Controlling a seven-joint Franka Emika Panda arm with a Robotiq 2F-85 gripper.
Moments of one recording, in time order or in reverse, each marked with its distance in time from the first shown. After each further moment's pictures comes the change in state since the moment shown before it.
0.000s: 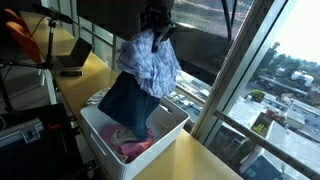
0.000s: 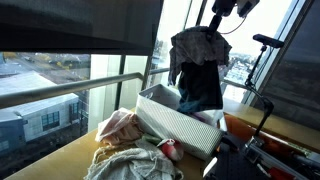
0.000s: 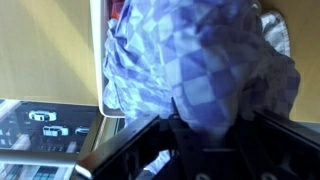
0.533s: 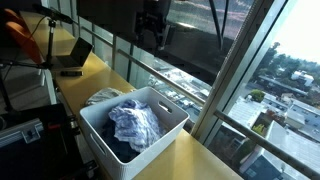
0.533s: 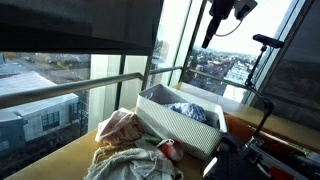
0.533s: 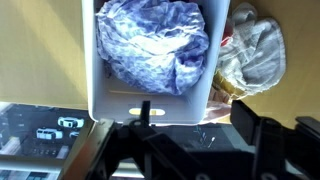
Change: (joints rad) arm 0.006 0.010 0.024 -0.018 -0.001 0.005 -0.004
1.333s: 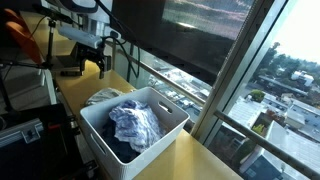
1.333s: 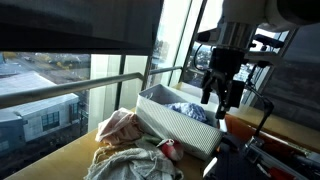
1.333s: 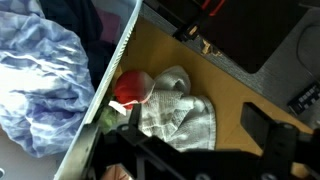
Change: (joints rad) arm 0.206 -0.059 0.224 -0.496 -0.042 0.294 0.021
